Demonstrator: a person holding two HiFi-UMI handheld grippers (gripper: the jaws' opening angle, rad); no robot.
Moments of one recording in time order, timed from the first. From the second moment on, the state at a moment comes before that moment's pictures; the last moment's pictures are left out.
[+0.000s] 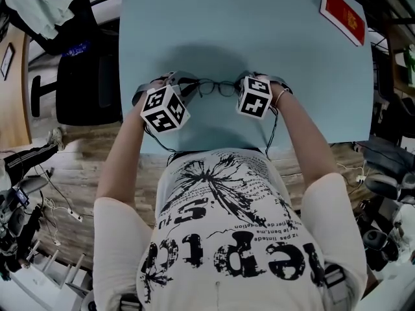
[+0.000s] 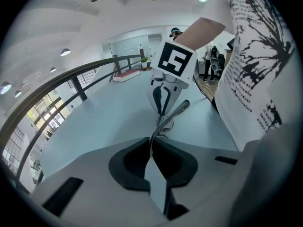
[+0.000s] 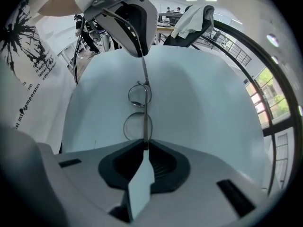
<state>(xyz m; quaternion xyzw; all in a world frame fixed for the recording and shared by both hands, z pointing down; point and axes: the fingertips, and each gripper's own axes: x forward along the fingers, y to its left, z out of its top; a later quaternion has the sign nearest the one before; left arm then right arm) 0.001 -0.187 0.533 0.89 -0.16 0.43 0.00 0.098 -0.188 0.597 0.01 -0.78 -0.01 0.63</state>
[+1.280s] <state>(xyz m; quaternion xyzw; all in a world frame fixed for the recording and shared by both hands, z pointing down) -0.011 -0.184 0.534 0.89 -0.14 0.43 0.01 0.009 -0.186 0.562 -0.05 -0.79 -0.14 0.60</state>
